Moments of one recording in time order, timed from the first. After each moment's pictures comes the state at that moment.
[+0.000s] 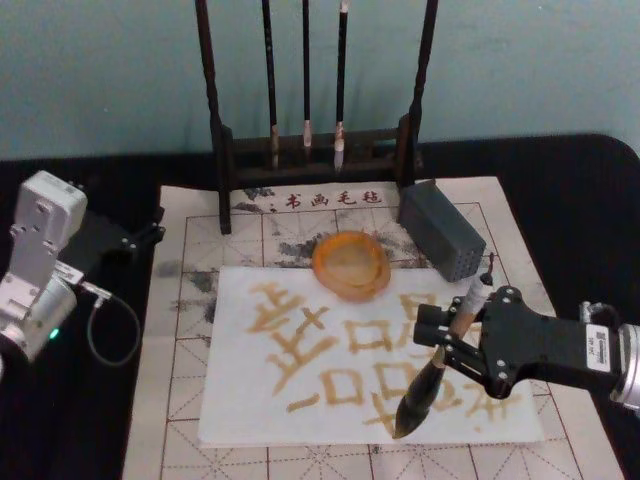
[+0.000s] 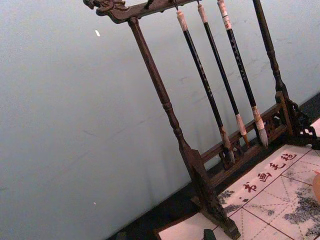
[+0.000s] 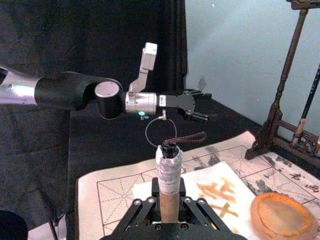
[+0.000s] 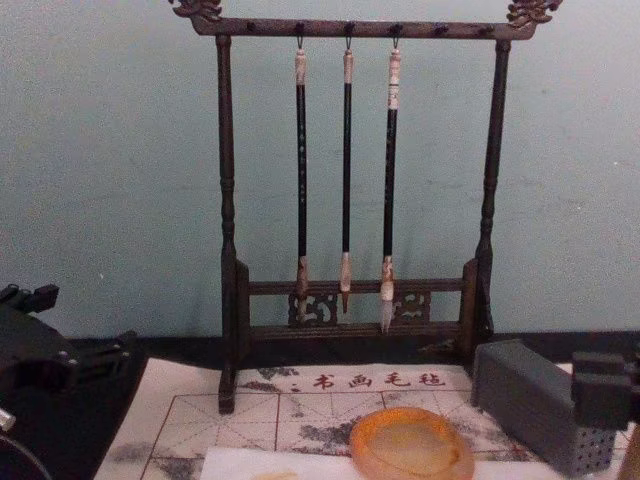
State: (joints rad) left arm -0.20 0.60 0.45 -1.41 -0.25 -0.12 0.03; right arm 0.01 0.89 -0.40 -1.83 0.74 -0.05 0.77
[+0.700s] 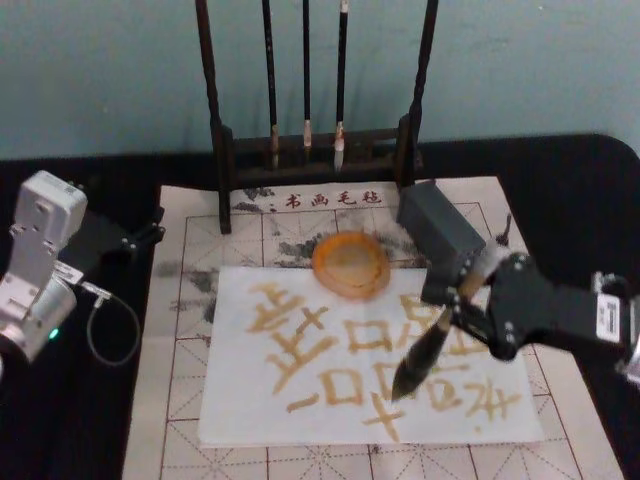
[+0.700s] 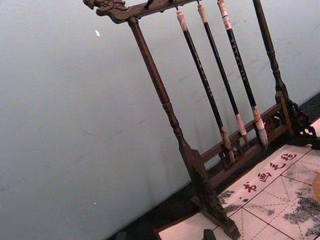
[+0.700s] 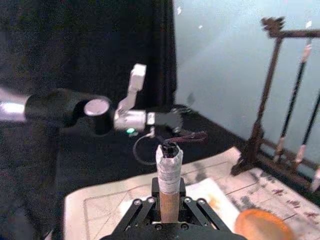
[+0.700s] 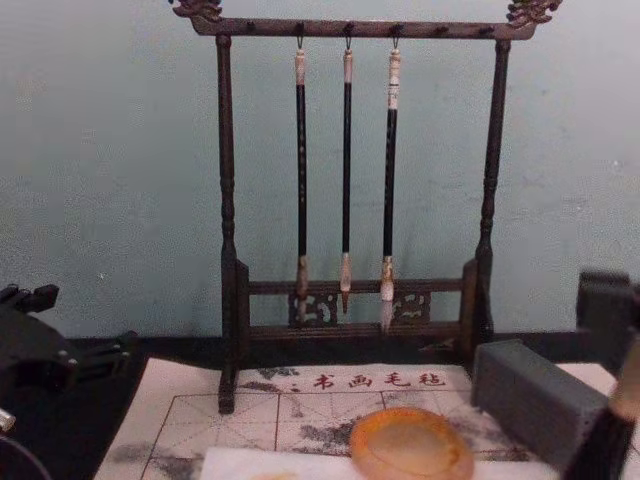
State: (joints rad) left arm -0.20 0.60 0.45 -1.41 -0.25 -0.12 0.03; right arm 0.01 0.87 -0.37 -1.84 0.77 -0.06 0.76
